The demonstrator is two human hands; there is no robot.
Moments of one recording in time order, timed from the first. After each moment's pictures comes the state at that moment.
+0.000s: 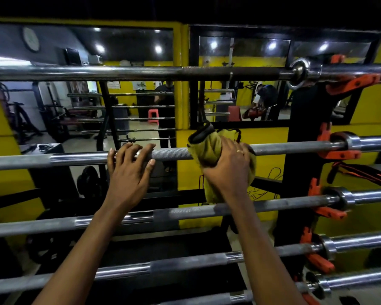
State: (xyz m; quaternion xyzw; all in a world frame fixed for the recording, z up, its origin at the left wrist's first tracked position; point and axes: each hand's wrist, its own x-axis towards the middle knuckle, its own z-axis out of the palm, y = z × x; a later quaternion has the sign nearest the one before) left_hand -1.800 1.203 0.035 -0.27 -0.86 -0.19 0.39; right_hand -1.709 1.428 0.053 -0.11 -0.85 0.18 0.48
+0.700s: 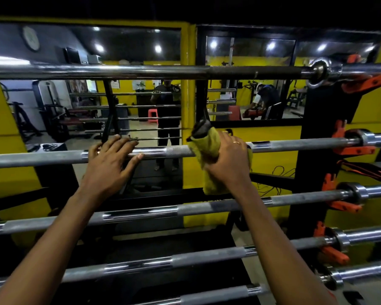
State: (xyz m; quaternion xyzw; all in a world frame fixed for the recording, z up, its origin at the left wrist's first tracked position) left_hand -1.840 1.101 0.058 -0.30 -0.88 -0.09 0.35; right_hand -1.729 1.381 0.067 -0.08 -0.89 0.14 0.43
